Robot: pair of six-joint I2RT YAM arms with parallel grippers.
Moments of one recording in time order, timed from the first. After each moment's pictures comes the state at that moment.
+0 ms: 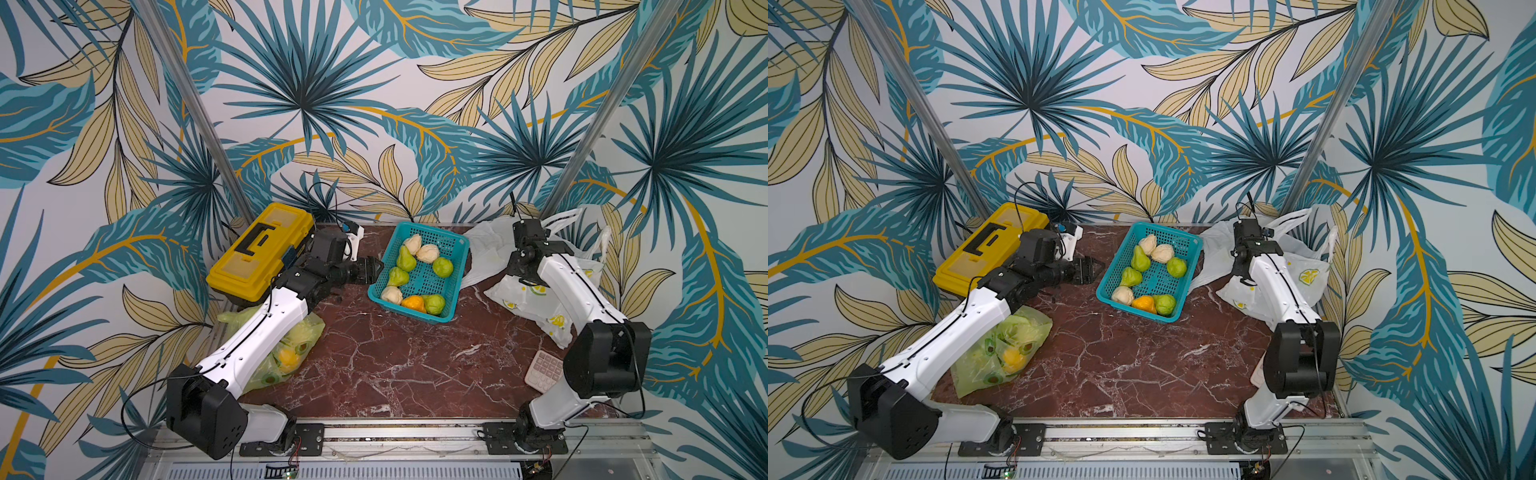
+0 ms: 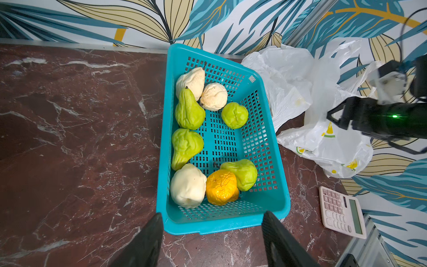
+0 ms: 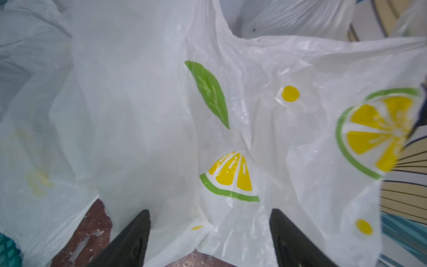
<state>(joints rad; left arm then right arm) -0.44 1.36 1.24 -0.46 0.25 -0.40 -0.02 1.68 1.43 -0.87 0.49 0.43</state>
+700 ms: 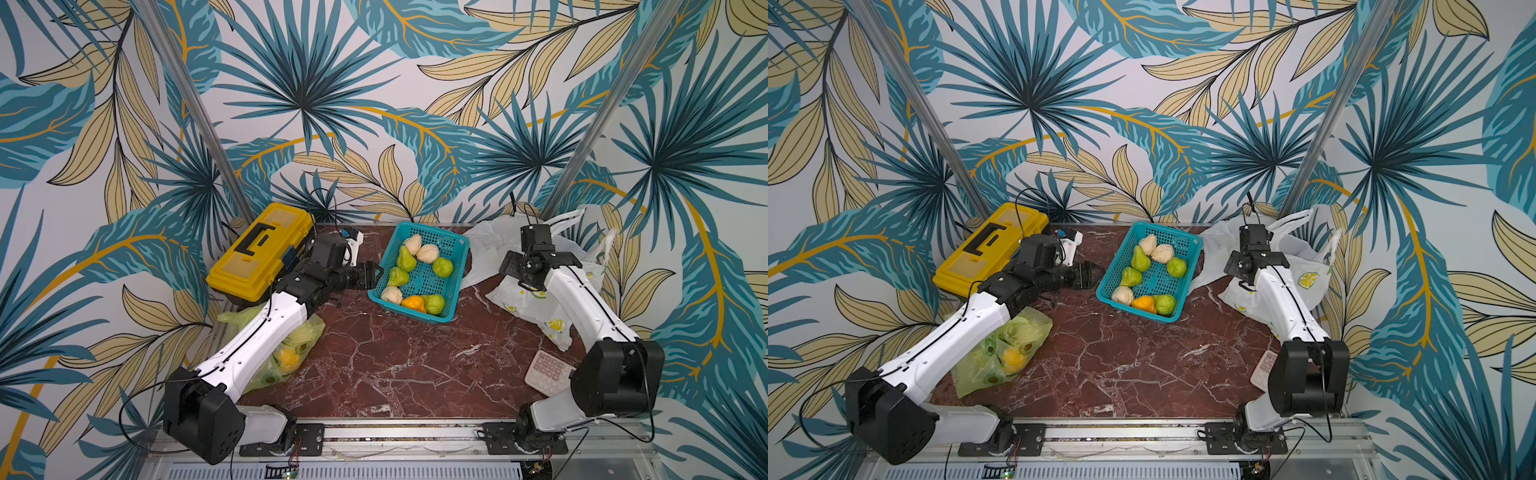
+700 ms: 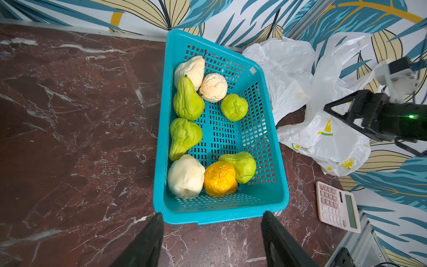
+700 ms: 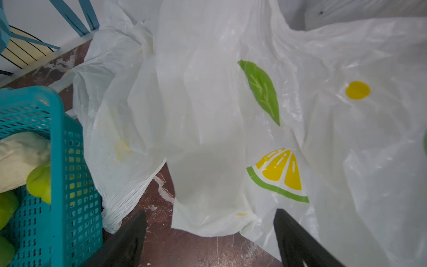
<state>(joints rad) -0.45 1.34 1.19 -0.46 0.26 -0.43 -0.03 1.58 1.34 -0.76 0.29 0.44</state>
